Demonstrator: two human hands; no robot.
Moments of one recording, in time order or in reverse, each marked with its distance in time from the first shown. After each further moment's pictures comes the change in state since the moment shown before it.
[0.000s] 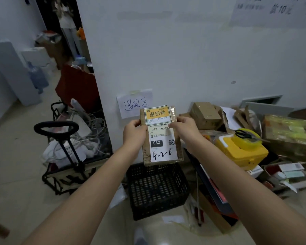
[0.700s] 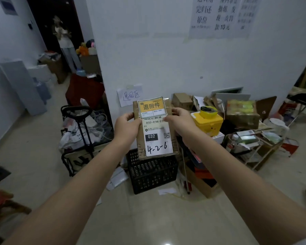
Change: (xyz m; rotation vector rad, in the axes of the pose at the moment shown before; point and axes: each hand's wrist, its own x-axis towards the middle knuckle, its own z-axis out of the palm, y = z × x) left_hand -0.345 0.010 -0.073 0.016 -0.020 0.177; right_hand -0.359 0.016 -0.059 0.029 0.034 -0.142
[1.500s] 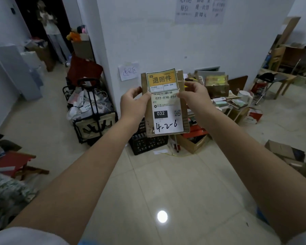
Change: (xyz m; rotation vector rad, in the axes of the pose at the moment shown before) left_hand -0.334 0.023 -0.139 -0.139 -0.101 0.126; right_hand -0.375 -0.006 0.009 -0.004 0.169 -0.099
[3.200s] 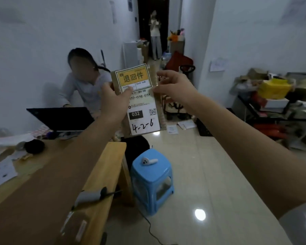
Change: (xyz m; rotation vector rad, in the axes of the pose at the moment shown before) left_hand -0.534 0.121 -0.407 0.254 0.652 0.054; right_hand -0.557 -0.099 0.199 -0.122 -0.771 -0.272
